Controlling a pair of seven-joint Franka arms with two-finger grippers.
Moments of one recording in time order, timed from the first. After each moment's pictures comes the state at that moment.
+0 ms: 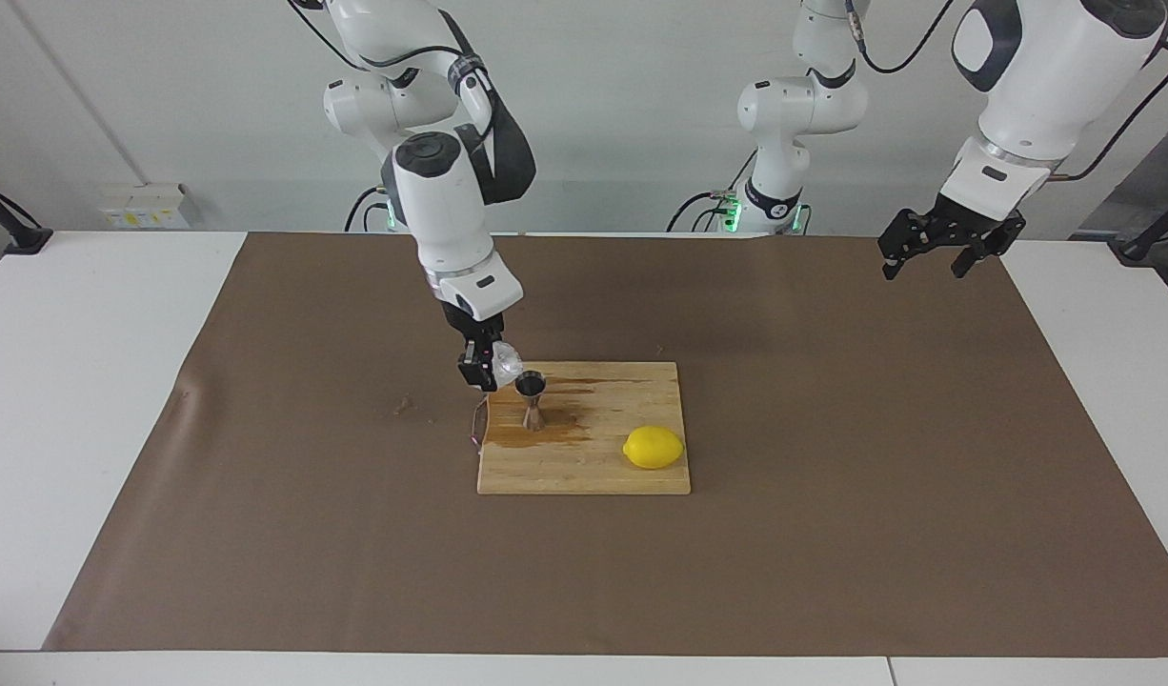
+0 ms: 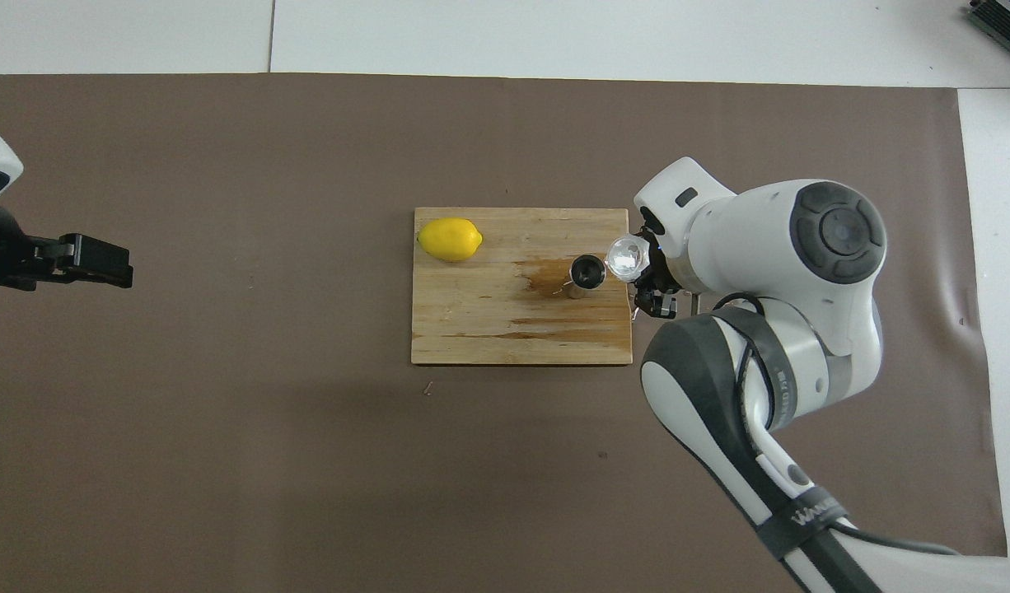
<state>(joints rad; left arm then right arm) 0.00 -0.04 -0.07 -1.66 0.00 1.61 -0.04 0.22 0.14 0.09 -1.91 0.15 2.25 -1.23</state>
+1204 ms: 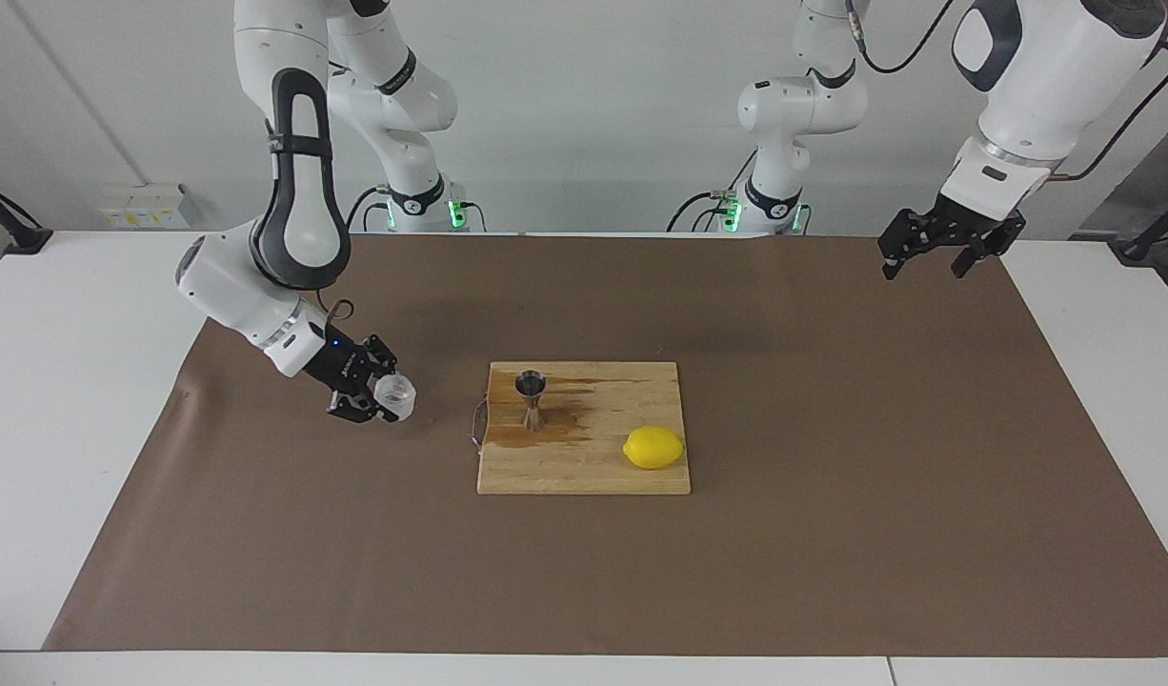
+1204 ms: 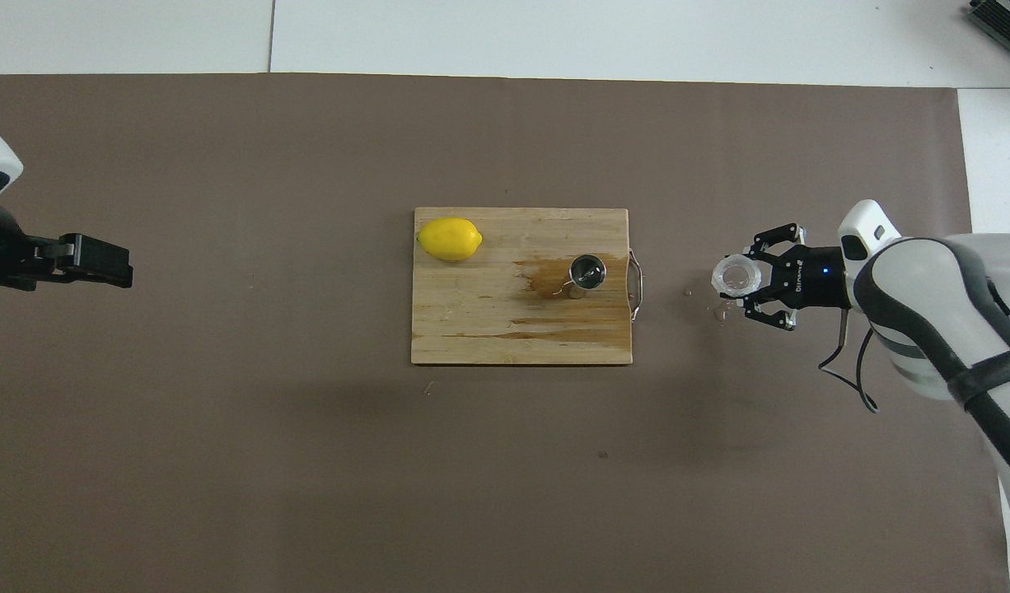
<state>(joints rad) 0.00 -0.04 -0.07 -1.66 0.00 1.61 -0.04 -0.17 0.24 0.08 -2.11 0.87 2.25 -2.10</state>
